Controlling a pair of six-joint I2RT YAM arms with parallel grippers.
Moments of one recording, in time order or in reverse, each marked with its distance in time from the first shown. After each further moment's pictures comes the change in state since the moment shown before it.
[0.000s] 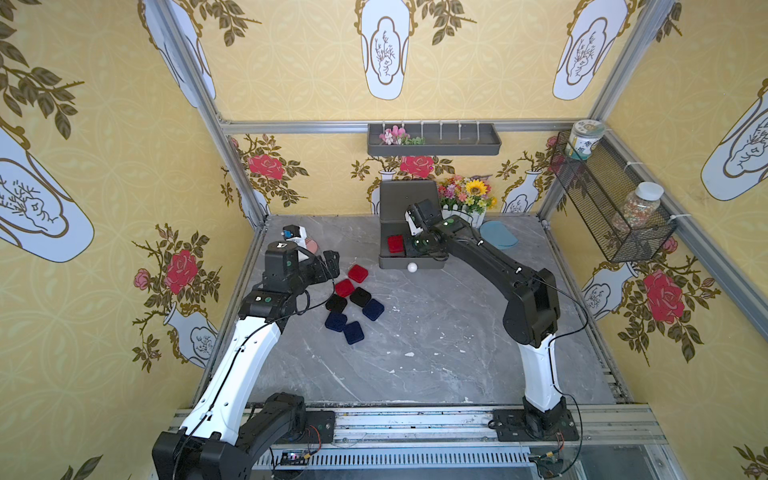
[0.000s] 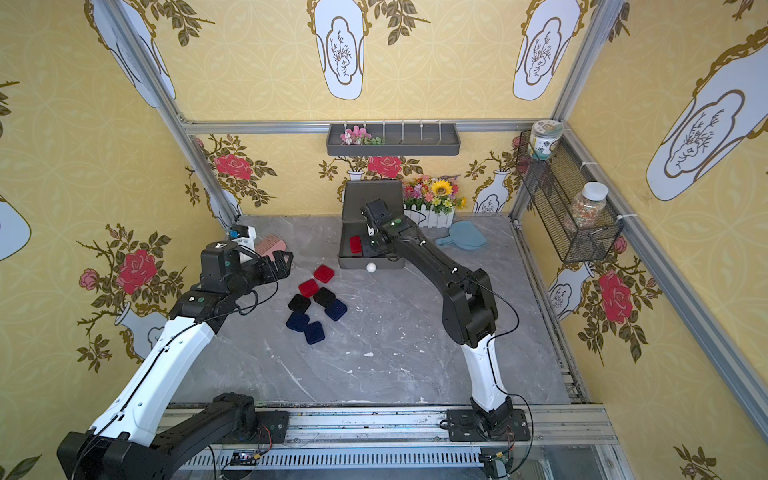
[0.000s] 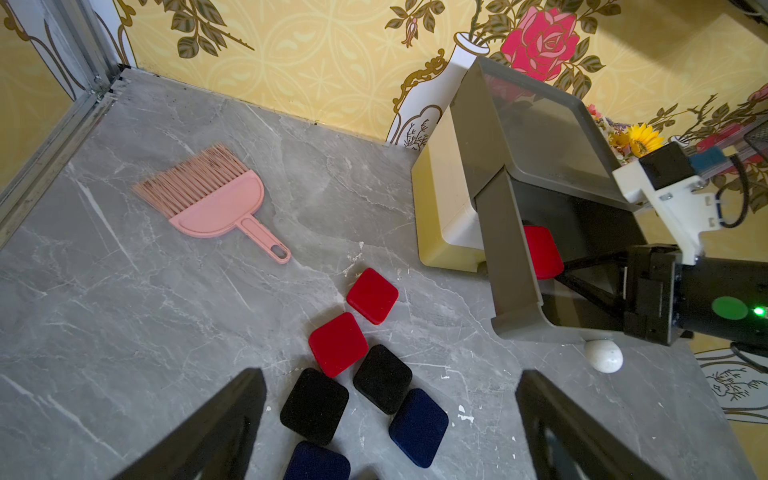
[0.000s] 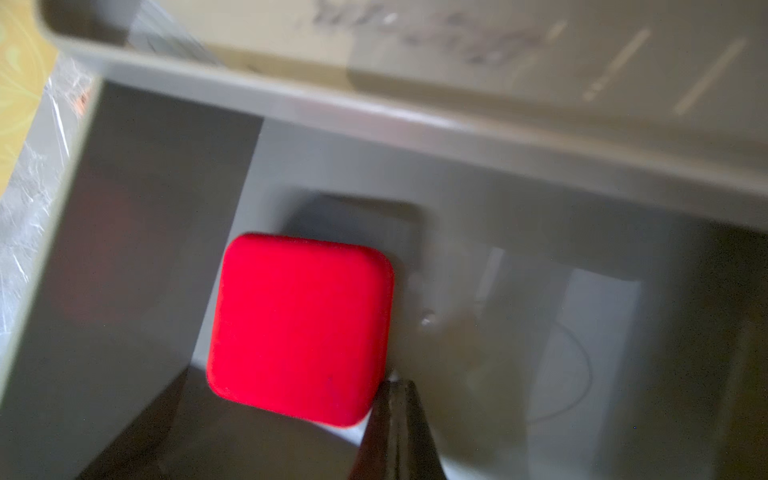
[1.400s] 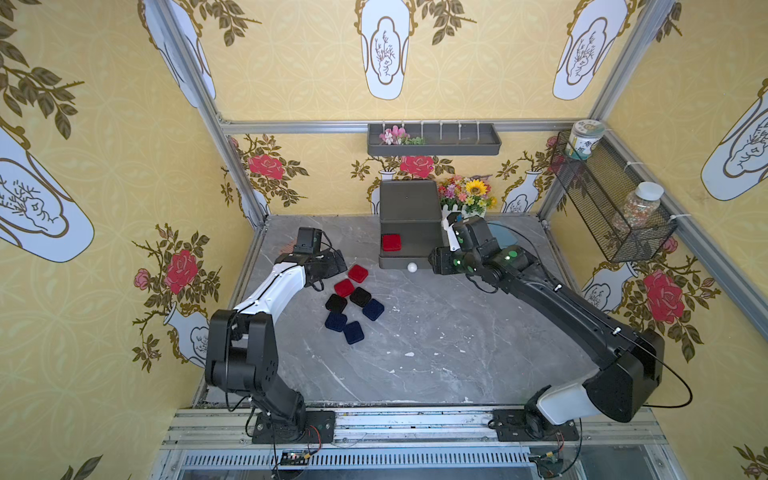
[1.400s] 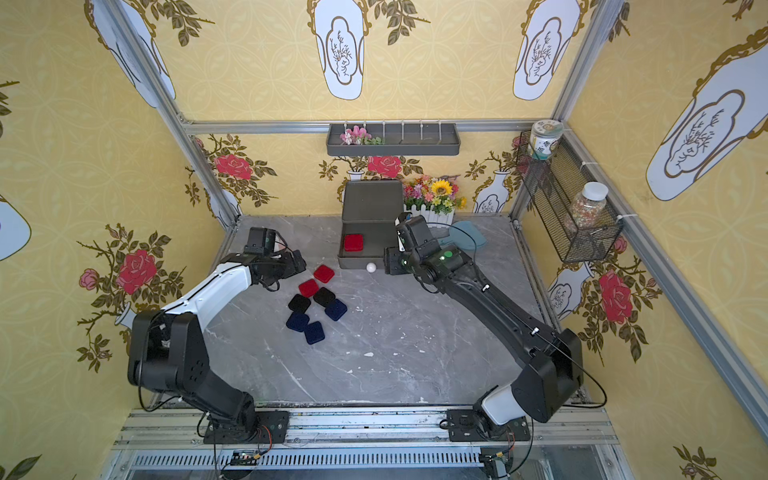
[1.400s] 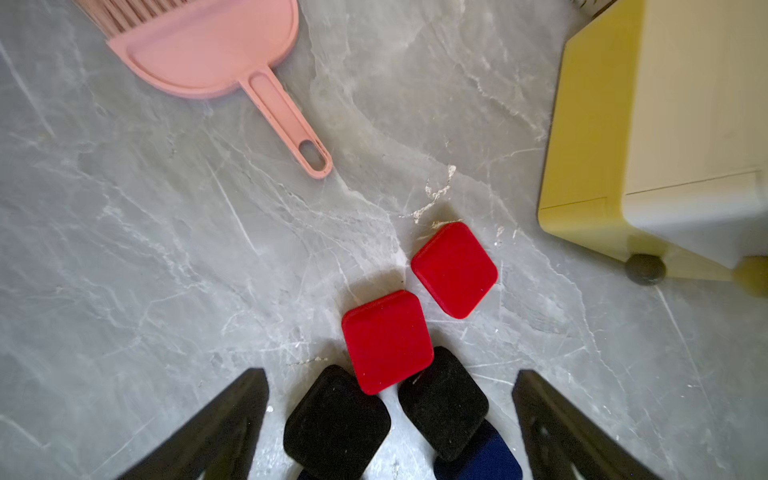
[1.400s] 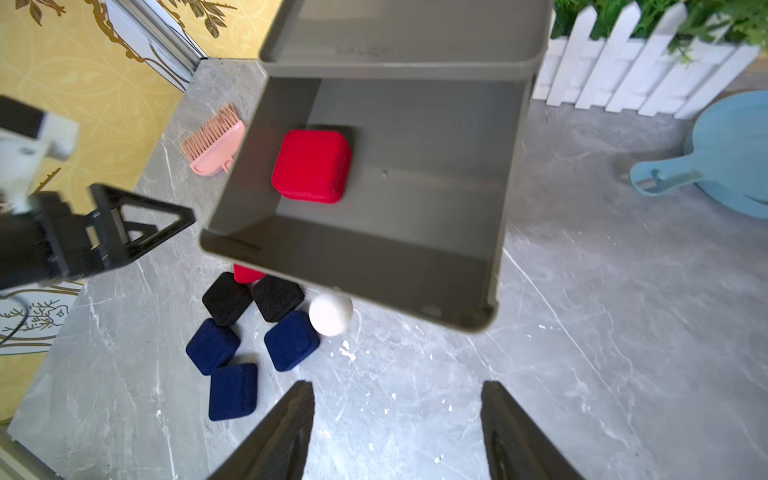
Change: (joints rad) left arm 0.026 0.587 0.198 -0.087 -0.020 -0.114; right arm 0.009 -0.659 -0.615 0.145 0.046 0.067
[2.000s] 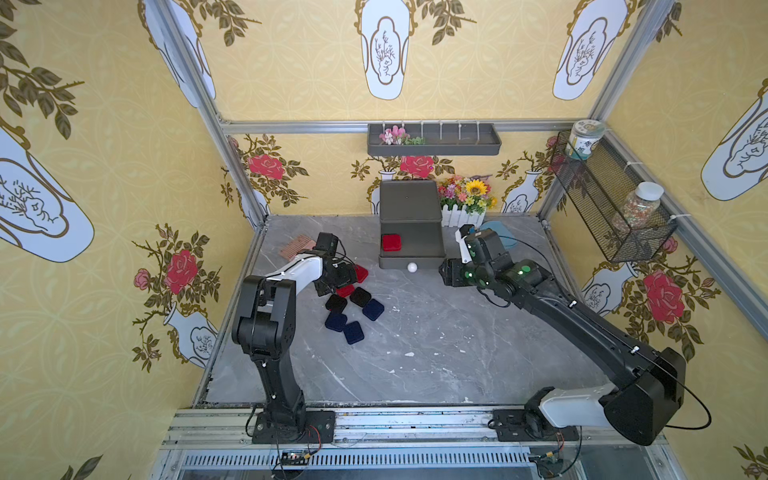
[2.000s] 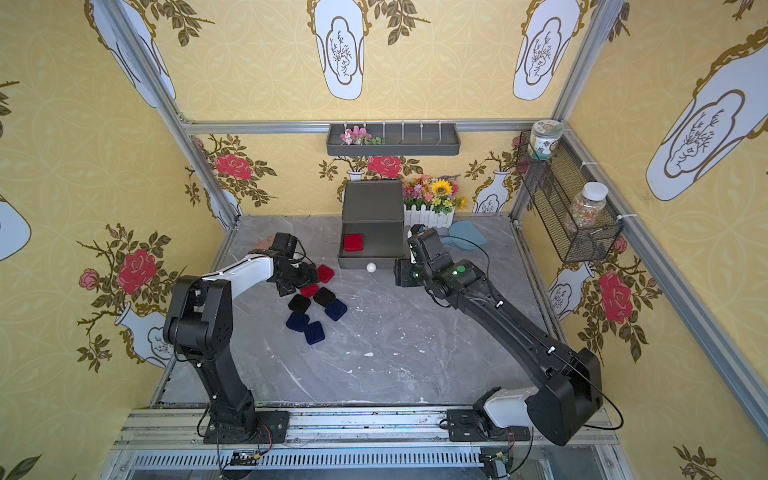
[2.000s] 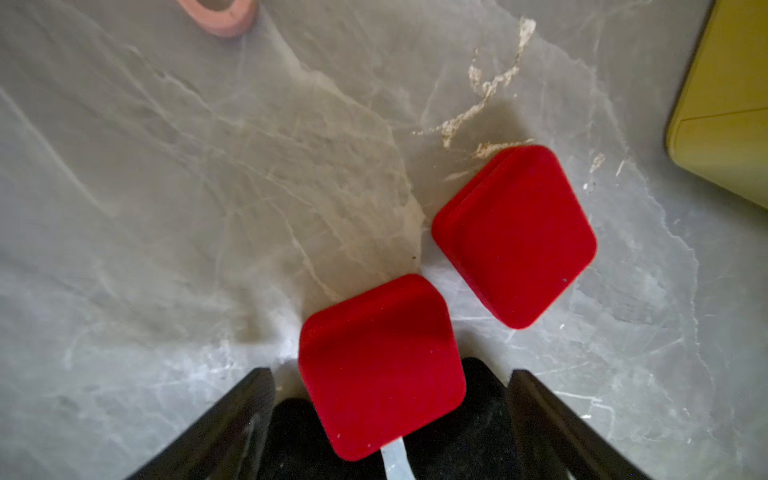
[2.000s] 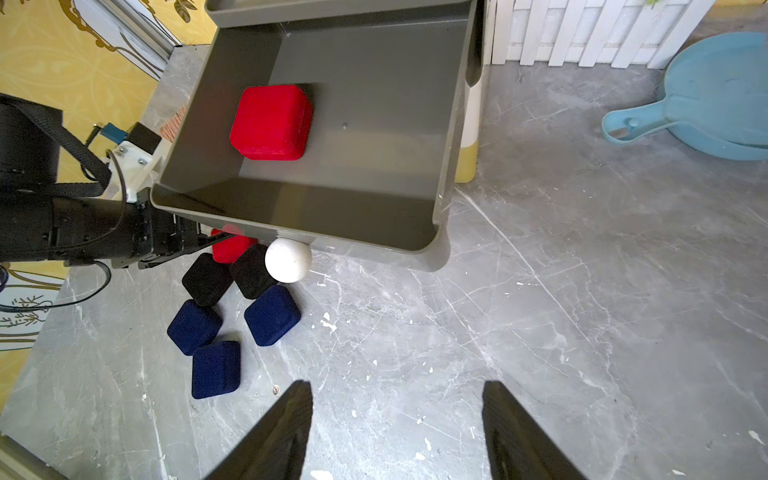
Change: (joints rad) left arm -0.048 0.255 0.090 -0.080 0.059 -0.017; right arm -0.031 -0.114 -0.145 0.011 -0.002 0.027
